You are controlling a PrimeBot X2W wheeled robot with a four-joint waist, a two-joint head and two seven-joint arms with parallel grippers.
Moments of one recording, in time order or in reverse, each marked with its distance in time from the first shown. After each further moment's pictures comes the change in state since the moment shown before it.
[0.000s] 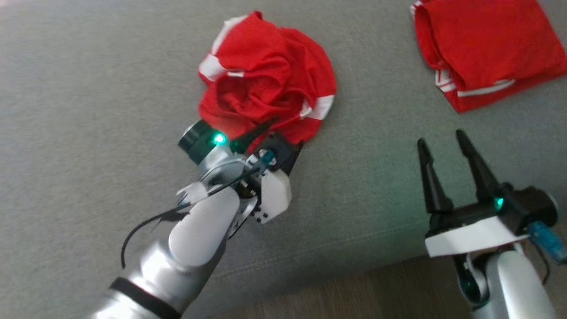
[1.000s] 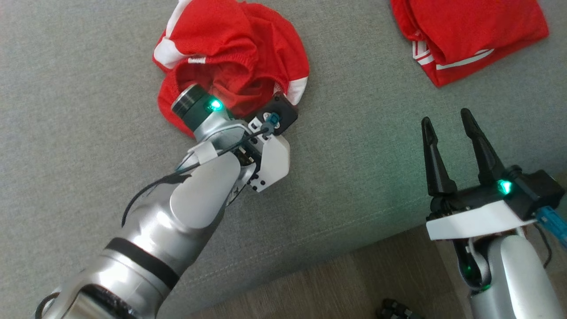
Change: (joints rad) left arm -0.195 -0.002 -0.117 0.150 -0.079 0.054 0.045; right arm -0.063 0.000 -0.003 -0.008 0.043 0.000 0.000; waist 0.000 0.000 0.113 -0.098
